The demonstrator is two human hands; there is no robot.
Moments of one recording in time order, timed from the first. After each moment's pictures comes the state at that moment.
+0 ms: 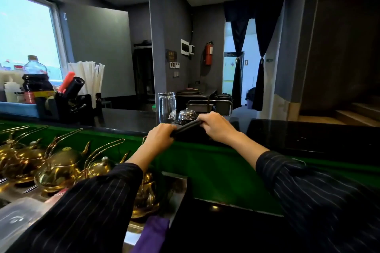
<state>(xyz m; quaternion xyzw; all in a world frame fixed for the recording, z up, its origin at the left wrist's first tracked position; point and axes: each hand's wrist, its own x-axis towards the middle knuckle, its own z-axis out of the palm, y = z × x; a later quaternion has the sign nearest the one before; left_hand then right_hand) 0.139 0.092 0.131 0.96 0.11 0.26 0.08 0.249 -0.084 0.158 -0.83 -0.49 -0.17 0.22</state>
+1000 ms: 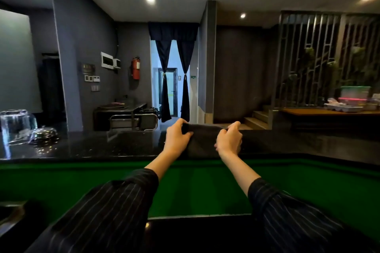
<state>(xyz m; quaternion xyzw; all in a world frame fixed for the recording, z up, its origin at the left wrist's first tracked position) 0.282 -0.427 0.166 0.84 -0.04 0.35 0.40 0.314 -0.571 0.157 -0.79 0.05 -0.30 0.54</state>
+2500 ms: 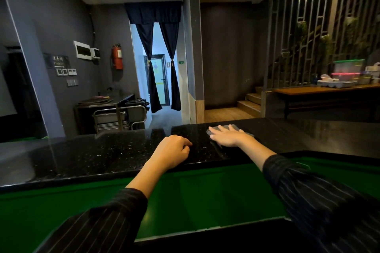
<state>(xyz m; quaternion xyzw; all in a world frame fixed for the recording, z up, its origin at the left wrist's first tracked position) 0.394 -0.482 0.133 0.97 -0.14 0.17 0.11 0.489 -0.679 0.141 -0.99 -0.12 0.07 0.08</state>
